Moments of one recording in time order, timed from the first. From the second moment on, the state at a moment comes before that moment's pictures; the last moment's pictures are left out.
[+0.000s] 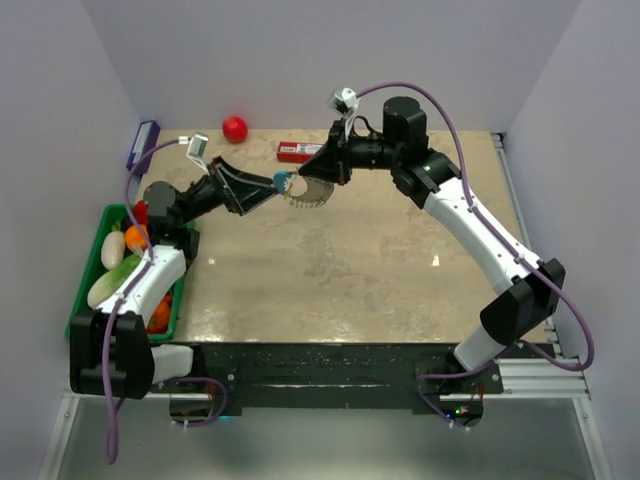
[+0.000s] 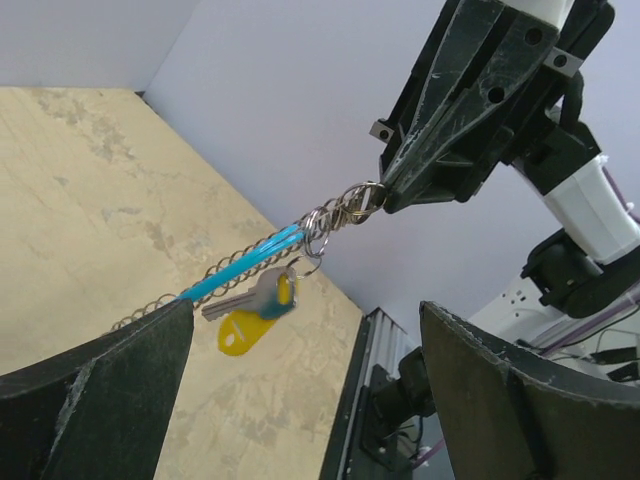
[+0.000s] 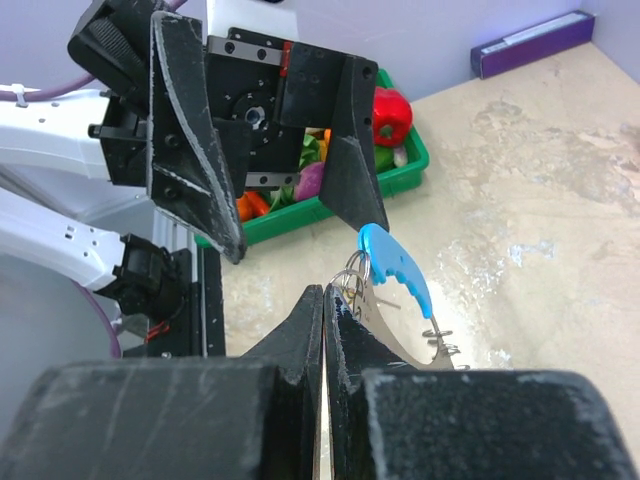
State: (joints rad) left arm -0.08 1.26 0.74 0.89 0.97 -1.05; right arm 0.55 1.62 1.68 -0.24 -0.82 0.14
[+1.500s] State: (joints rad) left arm -0.23 1.24 1.21 -0.04 0.84 -0.19; right arm 0.55 1.57 1.64 -0.23 -0.77 0.14
